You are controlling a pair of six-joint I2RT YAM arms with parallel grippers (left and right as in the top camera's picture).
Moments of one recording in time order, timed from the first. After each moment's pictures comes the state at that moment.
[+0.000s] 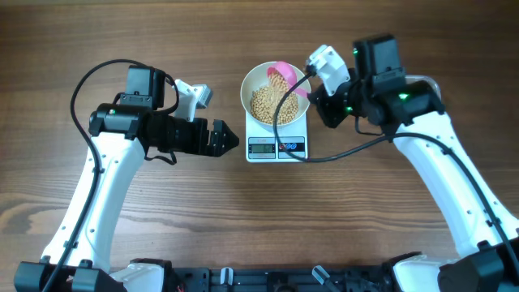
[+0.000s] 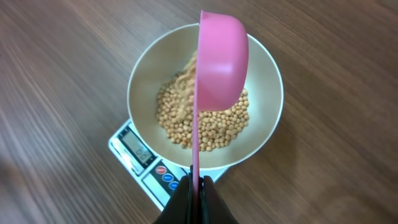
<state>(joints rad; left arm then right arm) -0.11 1.42 1.17 -1.02 0.63 0.03 0.32 1.51 1.32 -0.75 -0.33 -0.36</state>
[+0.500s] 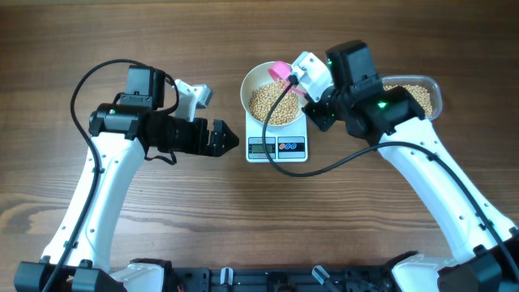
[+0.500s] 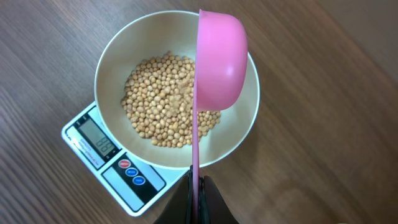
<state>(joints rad) -0.11 1.42 1.17 -1.02 0.63 0.03 0.44 1.51 1.32 -0.72 -0.08 -0.43</state>
